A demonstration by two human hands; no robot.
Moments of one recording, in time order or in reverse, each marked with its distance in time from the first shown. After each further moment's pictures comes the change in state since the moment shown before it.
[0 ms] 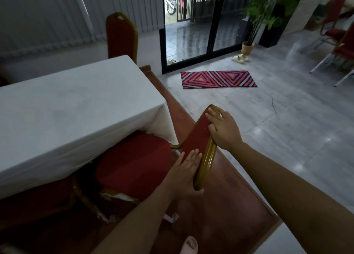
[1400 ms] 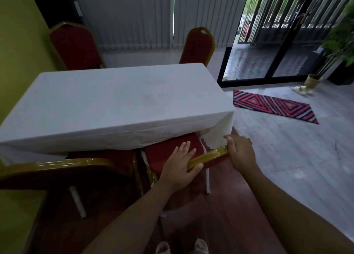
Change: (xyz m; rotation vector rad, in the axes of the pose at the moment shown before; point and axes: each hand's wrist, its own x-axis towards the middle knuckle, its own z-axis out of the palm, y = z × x) left_hand -0.221 -0.113 -0.050 -0.153 0.458 -0.485; right_hand -0.051 -0.221 0.072 0.353 0.155 -0.126
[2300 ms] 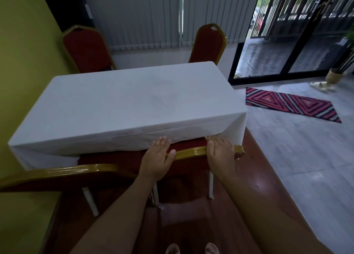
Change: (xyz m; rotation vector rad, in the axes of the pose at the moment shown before) left_hand 0.011 -0.082 -0.040 0.136 0.033 -0.233; right_hand 0.008 -0.067 0.063 0.030 0.027 -0.012
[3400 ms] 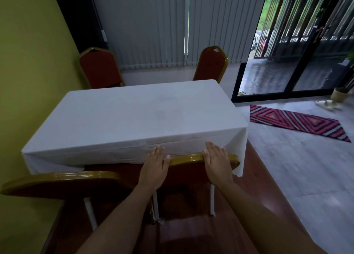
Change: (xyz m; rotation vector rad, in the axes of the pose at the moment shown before) left_hand -0.003 0.006 -0.003 -0.075 0.029 -0.152; right_hand 0.001 0.012 0.000 -0.023 -0.168 -0.062
